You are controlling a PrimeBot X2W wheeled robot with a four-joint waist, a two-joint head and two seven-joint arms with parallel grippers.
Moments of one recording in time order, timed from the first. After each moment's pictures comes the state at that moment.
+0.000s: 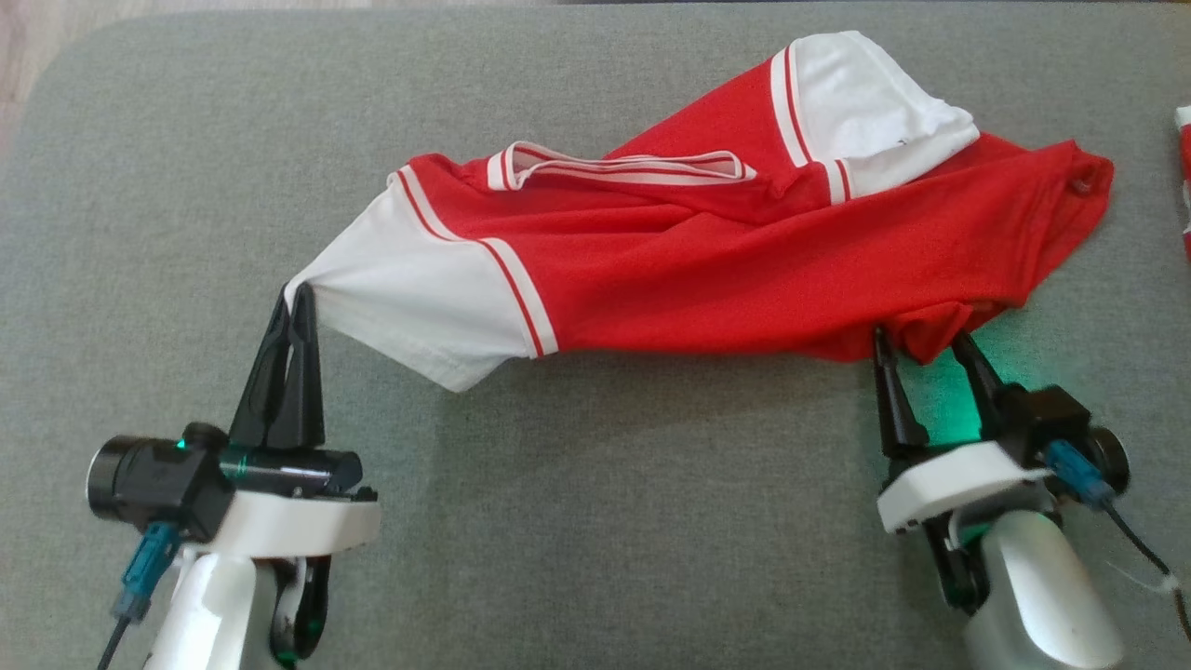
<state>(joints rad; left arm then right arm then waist) -0.15 0.17 -0.17 0.06 -0.25 -0.03 -0.22 -0.23 -0.05 0.02 0.49 0.03 0.13 -0.26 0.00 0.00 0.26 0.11</state>
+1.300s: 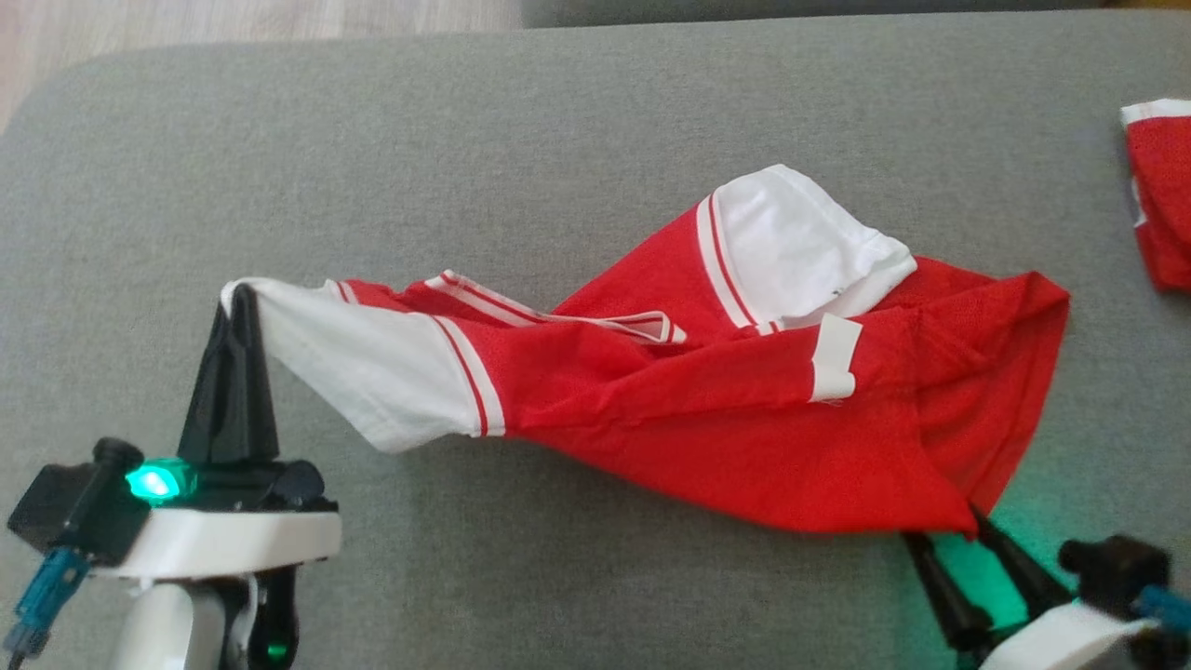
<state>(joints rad) -0.05 0.19 -0.12 -0.18 -0.45 -0.02 -0.09 0.22 -0.31 0.22 0.06 0.46 0.13 0.02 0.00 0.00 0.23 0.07</state>
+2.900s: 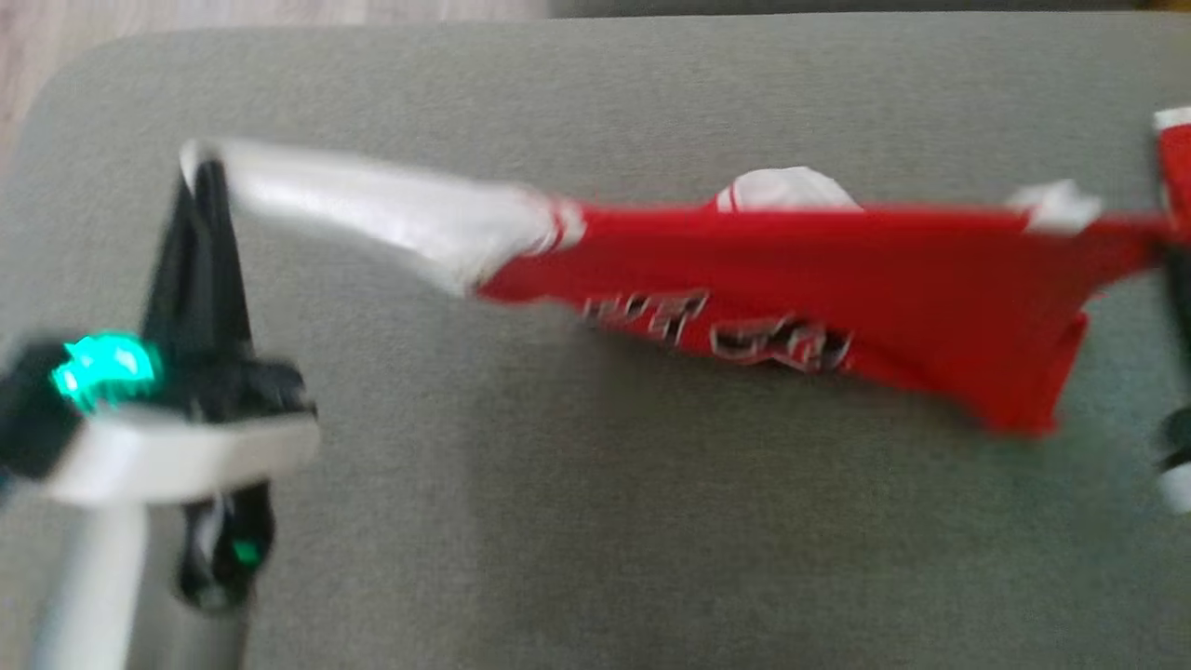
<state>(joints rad) -0.21 0.22 -0.13 -0.21 -0.51 -0.06 -0.10 -0.03 -0.66 0.15 -0.09 0.80 0.13 -0.14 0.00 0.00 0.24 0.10</state>
